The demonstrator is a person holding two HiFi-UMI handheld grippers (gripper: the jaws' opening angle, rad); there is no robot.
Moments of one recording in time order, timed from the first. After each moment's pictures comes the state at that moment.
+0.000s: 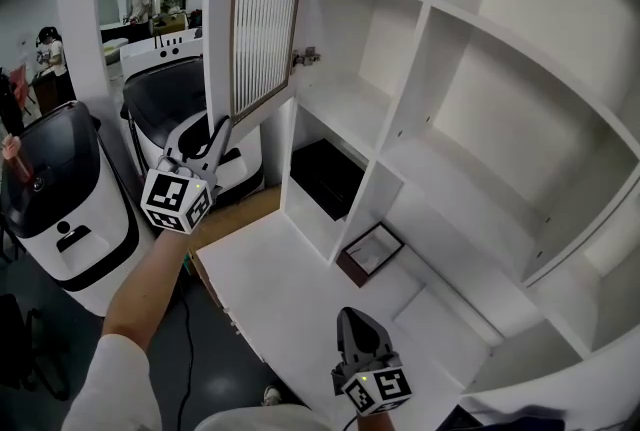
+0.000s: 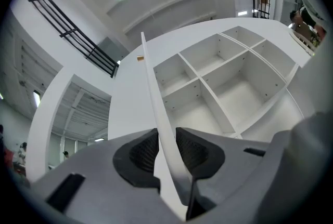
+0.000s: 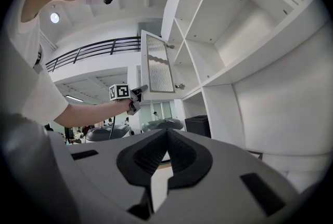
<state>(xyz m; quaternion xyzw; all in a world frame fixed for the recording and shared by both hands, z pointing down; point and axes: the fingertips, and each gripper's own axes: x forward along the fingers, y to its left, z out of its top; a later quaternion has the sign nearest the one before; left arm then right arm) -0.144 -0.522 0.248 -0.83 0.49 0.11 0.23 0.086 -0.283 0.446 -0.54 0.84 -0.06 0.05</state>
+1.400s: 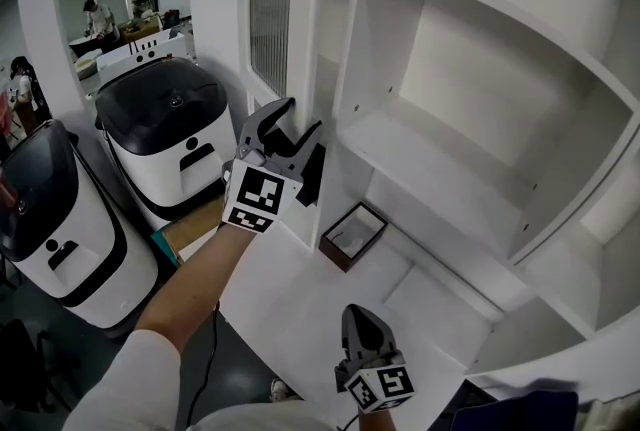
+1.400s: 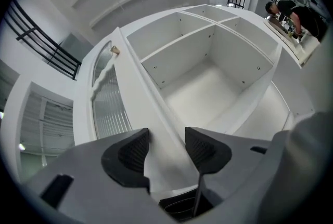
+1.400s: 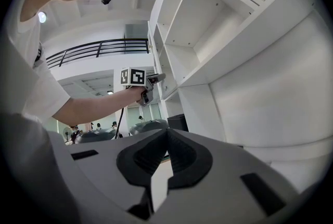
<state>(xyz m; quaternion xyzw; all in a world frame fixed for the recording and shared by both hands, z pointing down) 0.100 -0.510 0.252 -0.87 0.40 0.01 0.29 0.156 -0.270 0.470 -0.59 0.80 -0.09 0.07</state>
